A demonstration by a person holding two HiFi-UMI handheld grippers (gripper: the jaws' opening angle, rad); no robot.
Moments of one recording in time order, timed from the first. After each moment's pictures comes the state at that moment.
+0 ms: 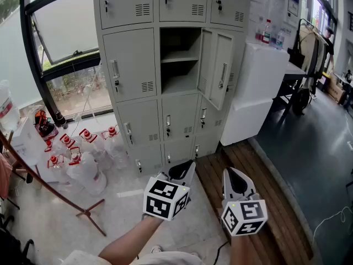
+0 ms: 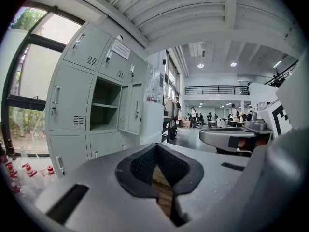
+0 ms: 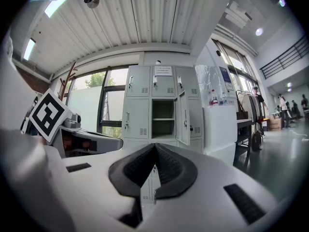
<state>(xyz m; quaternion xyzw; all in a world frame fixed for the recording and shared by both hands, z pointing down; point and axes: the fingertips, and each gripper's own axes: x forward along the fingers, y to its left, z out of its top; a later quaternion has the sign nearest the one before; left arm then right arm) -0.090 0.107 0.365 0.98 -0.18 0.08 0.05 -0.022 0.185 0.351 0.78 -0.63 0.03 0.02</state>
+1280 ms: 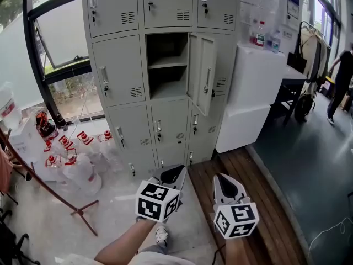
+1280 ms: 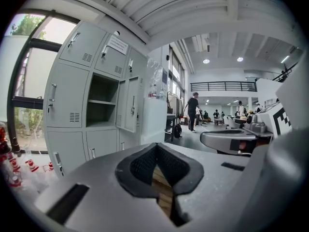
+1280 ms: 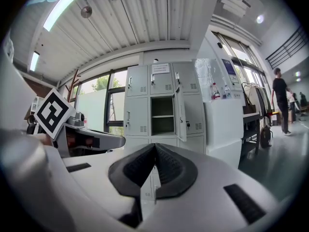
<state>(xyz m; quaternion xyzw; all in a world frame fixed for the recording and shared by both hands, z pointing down) -0.015 0.133 0.378 0.97 -0.22 0.10 0.06 0.057 0.208 0.371 0.74 -0.67 0.04 0.02</state>
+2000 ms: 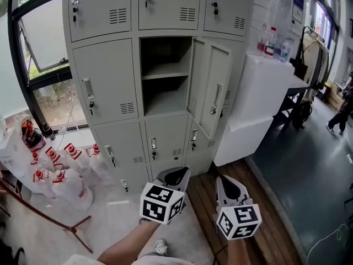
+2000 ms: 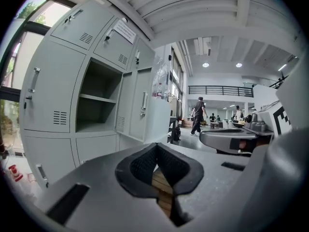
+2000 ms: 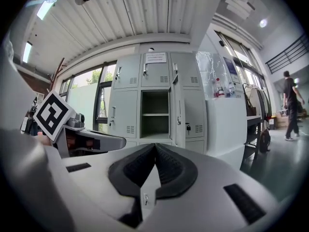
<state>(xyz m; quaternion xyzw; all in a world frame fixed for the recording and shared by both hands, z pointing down) 0.056 -0.024 0.381 0.98 -0.18 0.09 0.08 0.121 0.053 0.366 0.76 -0.65 0.04 0.04</state>
